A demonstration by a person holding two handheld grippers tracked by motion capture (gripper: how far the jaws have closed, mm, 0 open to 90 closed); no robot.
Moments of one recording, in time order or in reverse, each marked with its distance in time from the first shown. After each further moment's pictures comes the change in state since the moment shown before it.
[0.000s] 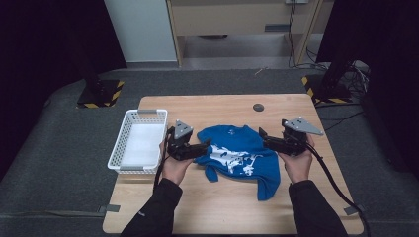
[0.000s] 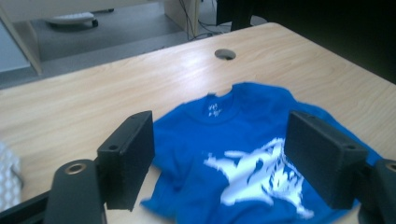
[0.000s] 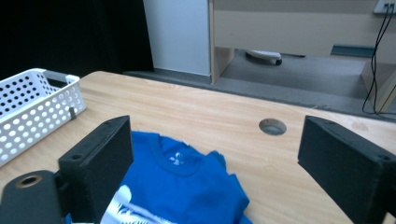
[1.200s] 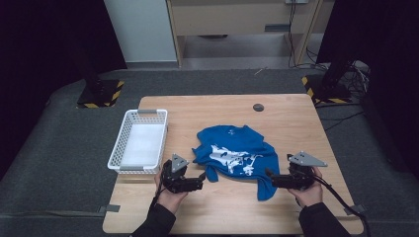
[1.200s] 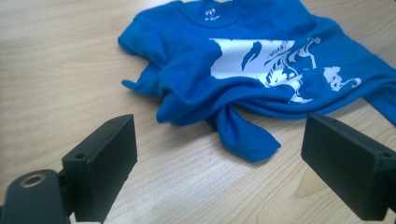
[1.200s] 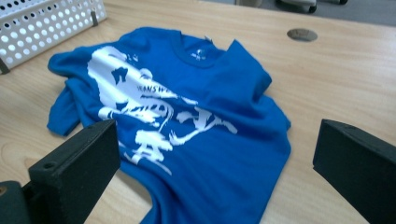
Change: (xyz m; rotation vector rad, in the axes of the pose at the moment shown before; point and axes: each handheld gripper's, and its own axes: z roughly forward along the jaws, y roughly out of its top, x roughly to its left) left arm -0.016 -0.090 -0.011 0.146 0.019 -0.042; right arm -0.004 -0.086 -0.043 0.201 0.097 -0.032
